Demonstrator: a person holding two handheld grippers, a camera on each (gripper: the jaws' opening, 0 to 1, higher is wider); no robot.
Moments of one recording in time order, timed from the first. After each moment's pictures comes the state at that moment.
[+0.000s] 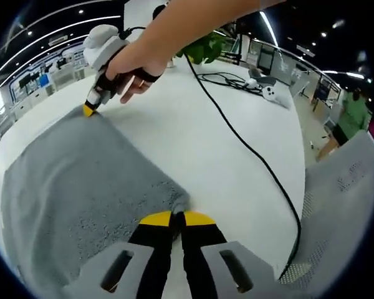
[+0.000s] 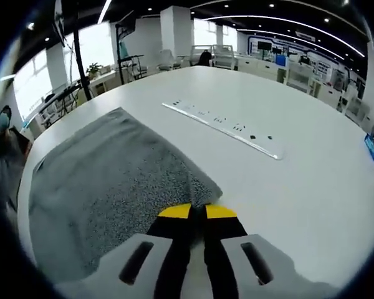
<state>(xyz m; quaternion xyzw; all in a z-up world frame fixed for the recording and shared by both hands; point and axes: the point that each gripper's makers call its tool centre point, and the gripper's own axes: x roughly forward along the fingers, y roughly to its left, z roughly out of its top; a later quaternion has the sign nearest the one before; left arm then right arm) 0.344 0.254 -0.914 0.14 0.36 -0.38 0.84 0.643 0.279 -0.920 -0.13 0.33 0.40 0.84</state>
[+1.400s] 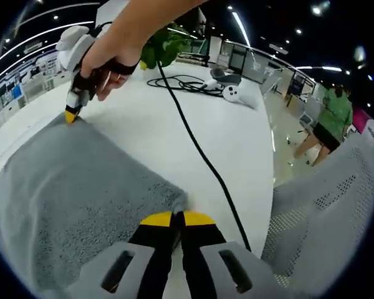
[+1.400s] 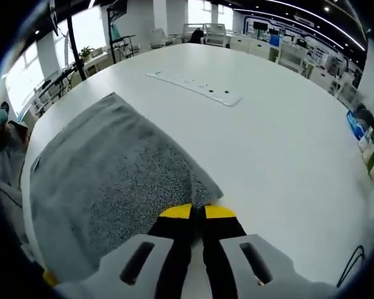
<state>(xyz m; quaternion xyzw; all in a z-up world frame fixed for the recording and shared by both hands) 0.312 0.163 -0.908 0.12 0.35 -0.45 0.81 0.604 0.174 -0.918 -0.14 0.42 0.34 0.83</state>
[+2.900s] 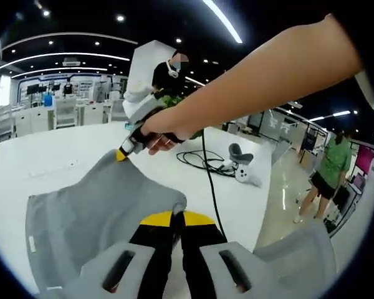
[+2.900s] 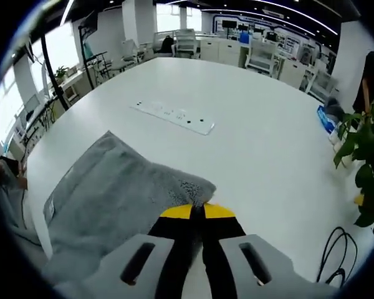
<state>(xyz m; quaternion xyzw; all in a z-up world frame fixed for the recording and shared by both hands) 0.349 0.219 -0.754 -0.01 0.20 -0.40 0.89 0.613 0.167 -0.830 -0.12 0.40 0.27 0.87</state>
